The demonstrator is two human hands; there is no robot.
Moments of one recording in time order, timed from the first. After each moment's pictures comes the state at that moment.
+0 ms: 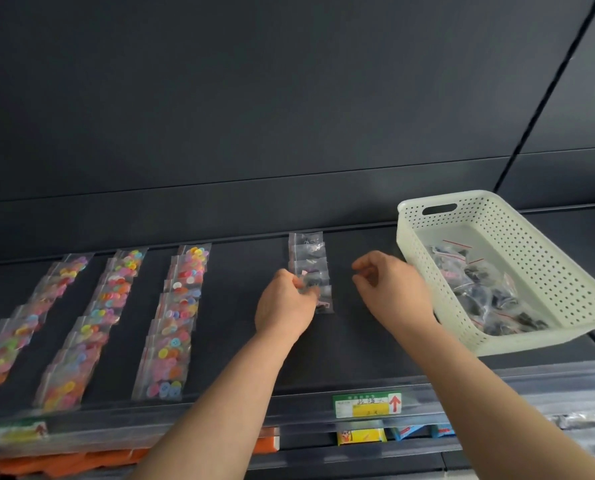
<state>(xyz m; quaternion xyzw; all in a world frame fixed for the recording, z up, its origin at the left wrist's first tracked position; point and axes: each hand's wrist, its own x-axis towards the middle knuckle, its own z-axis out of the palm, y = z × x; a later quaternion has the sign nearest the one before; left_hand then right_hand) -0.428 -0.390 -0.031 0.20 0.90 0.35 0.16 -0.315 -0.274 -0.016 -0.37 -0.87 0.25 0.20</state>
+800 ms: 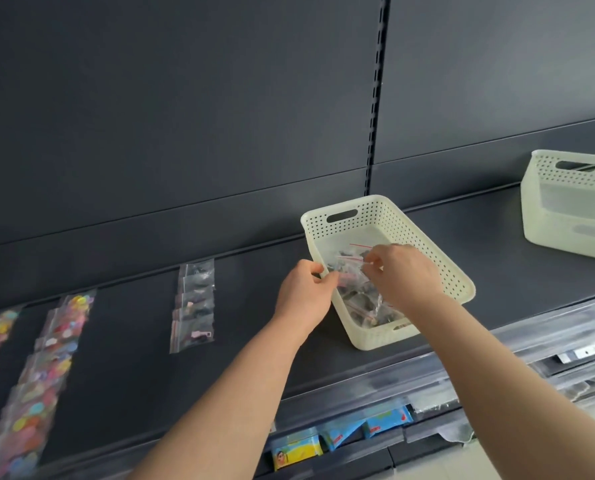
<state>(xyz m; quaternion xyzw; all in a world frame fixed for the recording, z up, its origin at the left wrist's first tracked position) -0.288 -0.240 0.003 0.32 0.80 0.42 0.27 -0.173 -0.131 0.005 -0.46 -0.87 0.10 0.13</state>
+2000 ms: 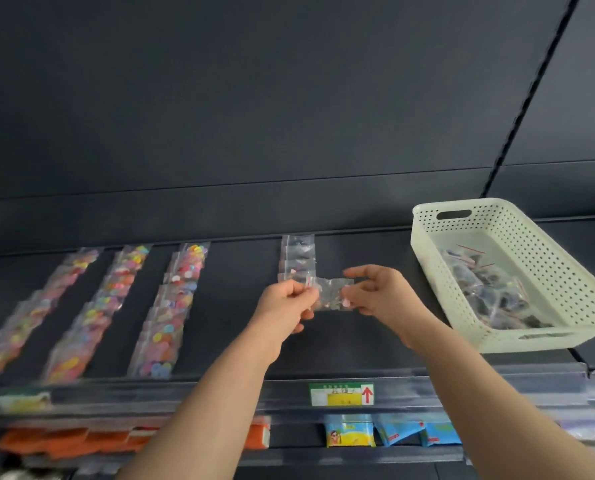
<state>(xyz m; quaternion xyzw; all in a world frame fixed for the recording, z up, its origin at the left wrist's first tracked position) -0.379 -0.400 -0.005 0.15 0.78 0.52 0.31 -0.277 -0.259 -0.010 -0.32 -0.74 0.58 0.12</state>
